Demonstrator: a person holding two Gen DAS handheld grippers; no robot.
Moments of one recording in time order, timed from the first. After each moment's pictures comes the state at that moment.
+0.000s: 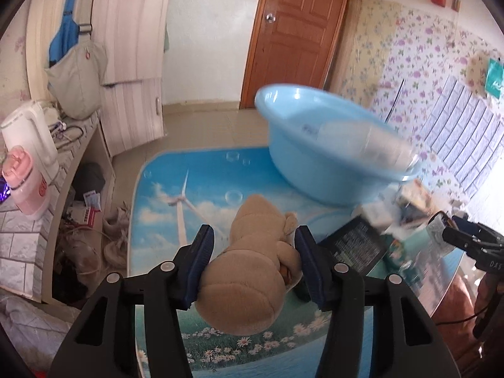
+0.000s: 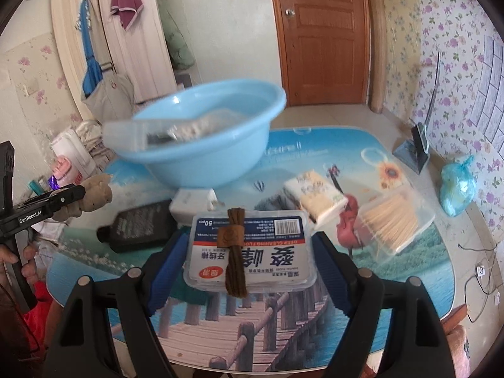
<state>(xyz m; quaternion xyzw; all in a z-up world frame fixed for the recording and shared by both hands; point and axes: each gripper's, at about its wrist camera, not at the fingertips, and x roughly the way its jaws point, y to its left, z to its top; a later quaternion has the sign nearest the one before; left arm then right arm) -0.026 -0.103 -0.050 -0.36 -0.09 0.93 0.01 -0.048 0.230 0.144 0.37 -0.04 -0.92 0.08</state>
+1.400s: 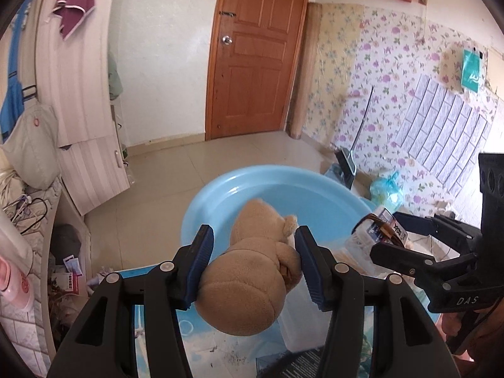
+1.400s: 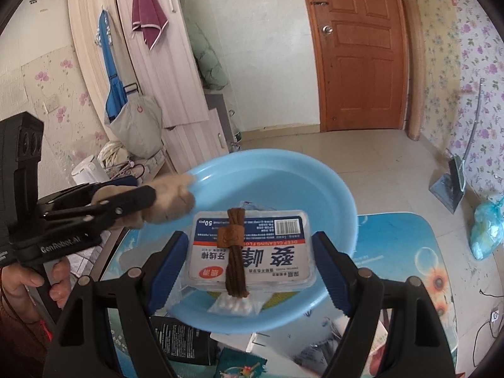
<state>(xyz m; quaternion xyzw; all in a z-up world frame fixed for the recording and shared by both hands) -0.149 -0.057 0.027 -0.33 -0.04 0.94 0.09 -0.173 0.192 0.198 0.35 -0.04 -0.92 0.17</state>
